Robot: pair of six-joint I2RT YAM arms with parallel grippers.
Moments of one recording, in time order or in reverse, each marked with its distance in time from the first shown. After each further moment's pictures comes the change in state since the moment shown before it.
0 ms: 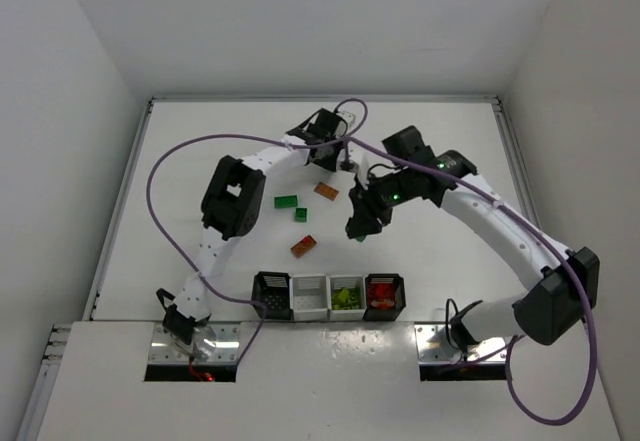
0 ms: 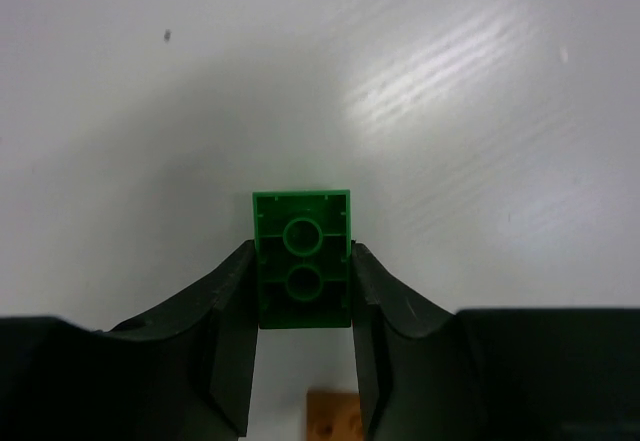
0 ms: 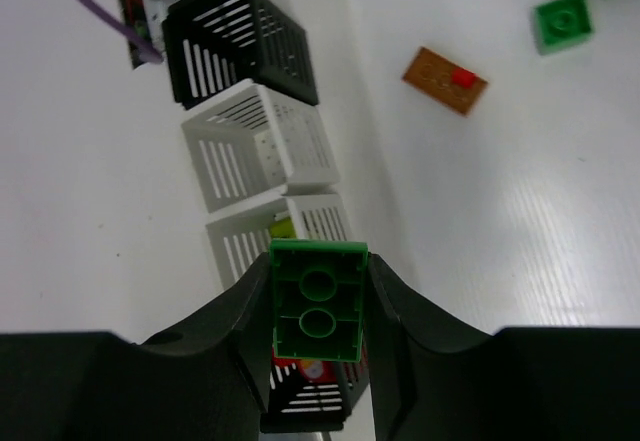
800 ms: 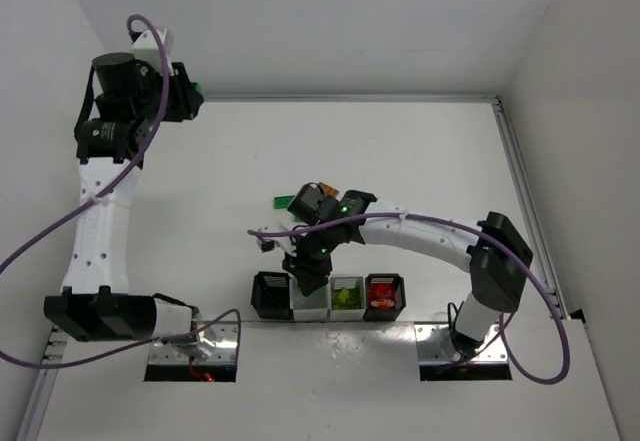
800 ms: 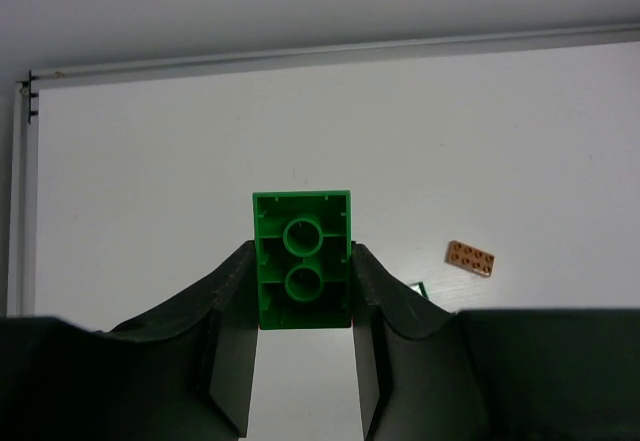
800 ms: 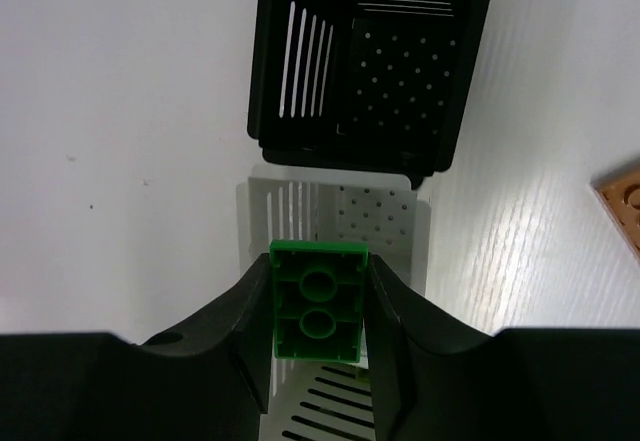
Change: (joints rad) left arm 0.576 -1.111 -0.378 -0.245 0.264 0.002; right arm 0.518 0.307 0.047 0.120 0.156 -0.023
